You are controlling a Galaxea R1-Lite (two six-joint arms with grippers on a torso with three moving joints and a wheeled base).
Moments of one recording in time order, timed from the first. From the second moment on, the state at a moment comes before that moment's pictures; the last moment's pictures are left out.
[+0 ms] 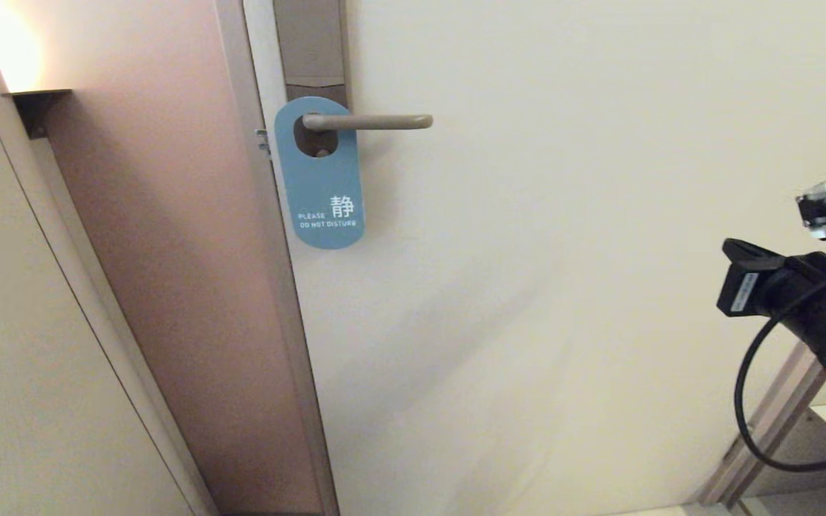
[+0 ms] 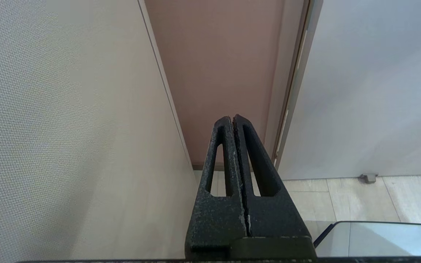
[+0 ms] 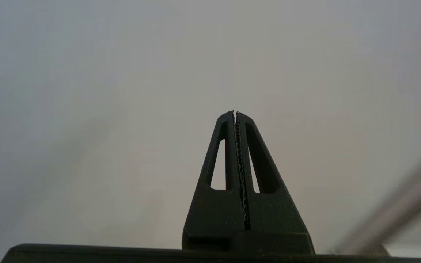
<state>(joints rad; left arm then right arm) 0.13 0.28 0.00 0.01 -0.02 0.07 0.20 1.42 -0.49 -0.88 -0.31 -0.11</state>
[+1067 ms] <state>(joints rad) 0.13 0.28 0.00 0.01 -0.02 0.07 0.09 1.17 -0.18 -0.89 -0.22 -0.11</state>
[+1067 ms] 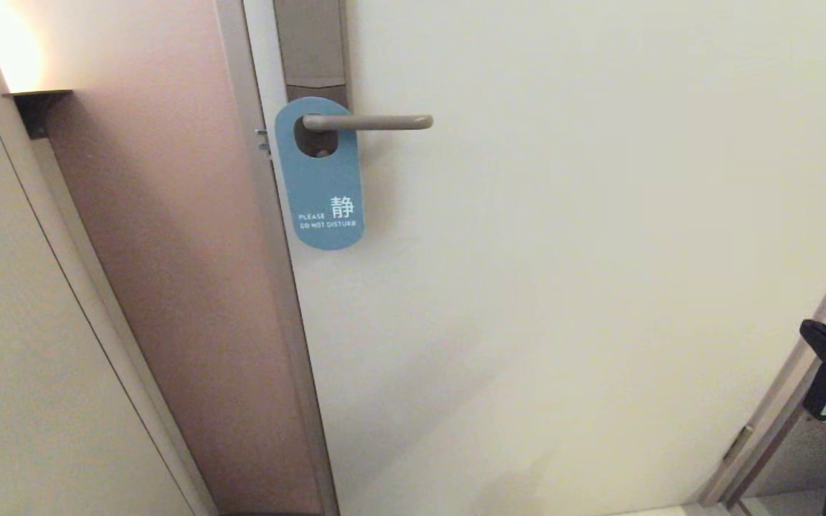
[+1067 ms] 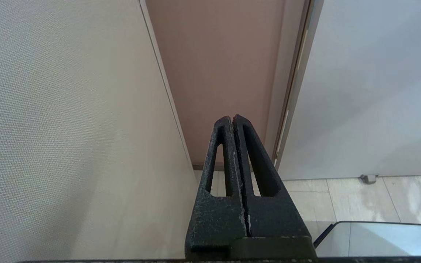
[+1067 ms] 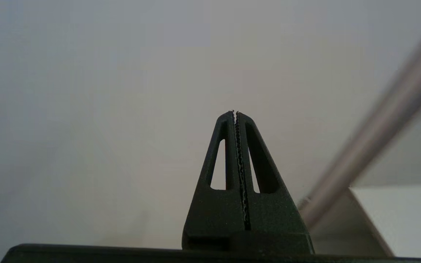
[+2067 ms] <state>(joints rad) 0.13 0.28 0.00 0.01 -0.02 0.07 0.10 1.26 -0.26 -0.88 0.06 -0.15</state>
